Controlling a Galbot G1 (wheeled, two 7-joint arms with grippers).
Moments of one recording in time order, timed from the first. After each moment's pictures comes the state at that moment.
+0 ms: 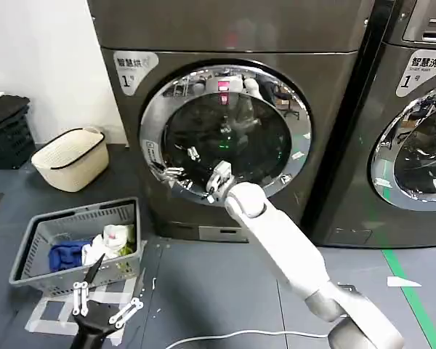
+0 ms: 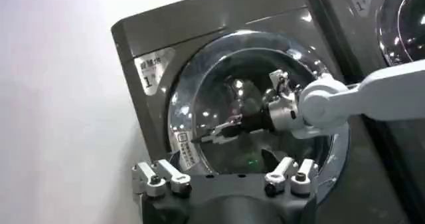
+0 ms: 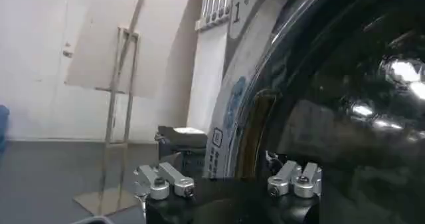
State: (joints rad) left arm 1.87 -1.52 -0.72 -2.31 0.09 -0.41 0.28; right arm -0.30 1.44 -0.12 1.20 0.42 -0.01 -0.37
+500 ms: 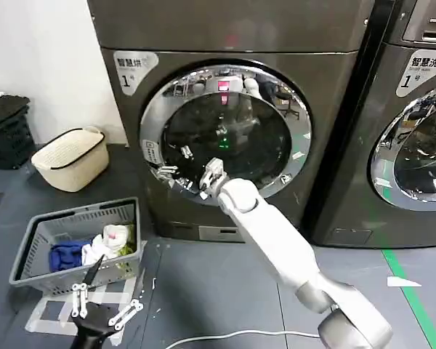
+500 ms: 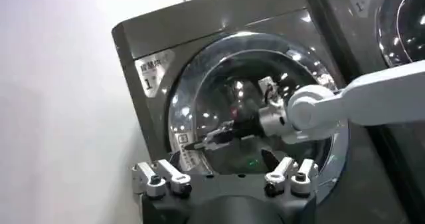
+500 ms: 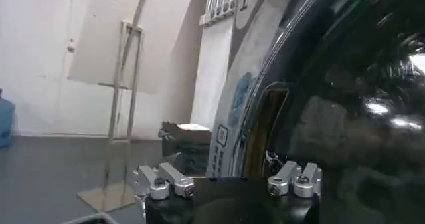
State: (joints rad) left arm 1.88 -1.52 -0.72 -2.32 0.10 -0.42 0.28; right arm -0.25 1.48 -0.13 1.11 0.39 0.01 -0.39
